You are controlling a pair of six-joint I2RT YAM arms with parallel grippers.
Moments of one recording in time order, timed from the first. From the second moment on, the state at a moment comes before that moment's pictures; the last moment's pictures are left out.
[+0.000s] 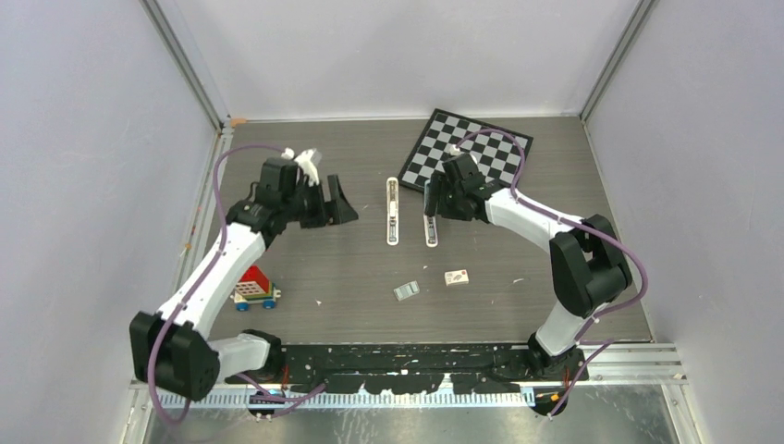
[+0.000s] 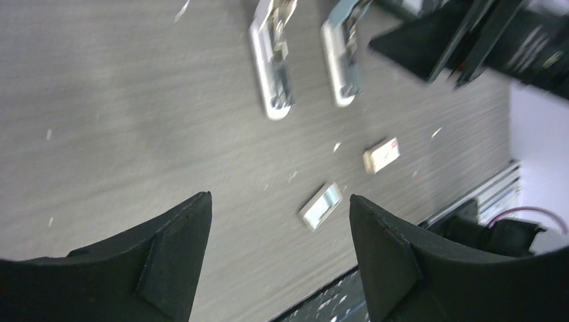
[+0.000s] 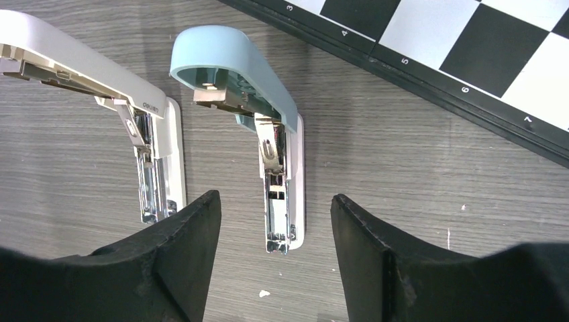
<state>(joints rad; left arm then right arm) -0.31 1.15 0.97 -0.56 0.35 -0.43 0.50 1.69 1.16 -0.34 0.08 0.55</state>
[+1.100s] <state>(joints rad) -0.49 2.02 1.56 0.00 0.44 -0.70 0.41 1.63 0.97 -0.21 -0.13 0.57</state>
